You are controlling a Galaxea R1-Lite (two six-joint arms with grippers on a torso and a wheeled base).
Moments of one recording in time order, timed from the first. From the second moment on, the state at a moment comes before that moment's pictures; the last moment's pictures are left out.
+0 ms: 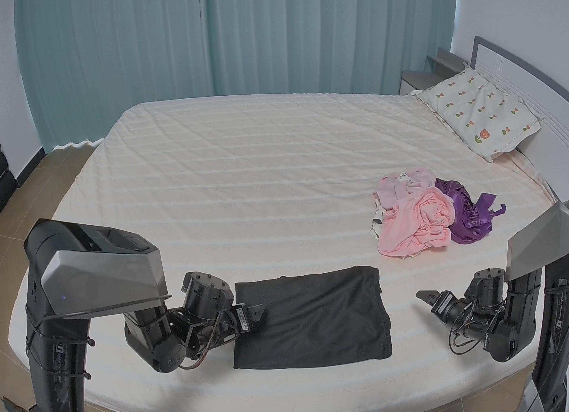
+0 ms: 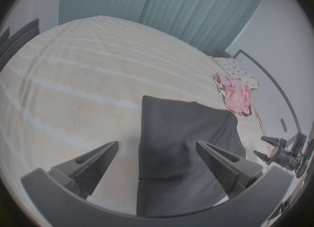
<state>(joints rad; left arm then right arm) -0.54 2.33 -0.60 -1.04 0.15 -0.65 0.17 2.34 -0.16 -1.55 0.01 0.85</state>
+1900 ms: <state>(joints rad) -0.57 2.47 -0.60 -1.24 -0.09 -0.43 0.23 2.33 -0.14 -1.55 -0.01 0.87</state>
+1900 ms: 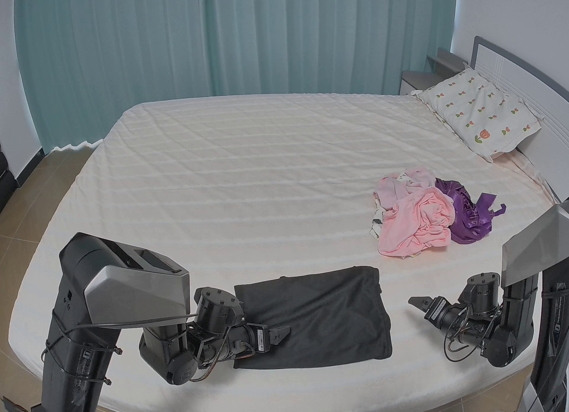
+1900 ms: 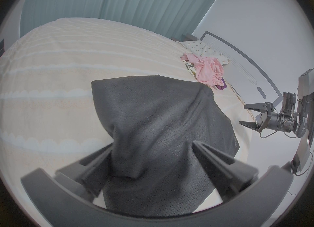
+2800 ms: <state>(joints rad) -0.58 2.43 -0.55 -1.23 0.17 -0.46 0.23 2.34 -0.14 -1.55 0.00 0.87</state>
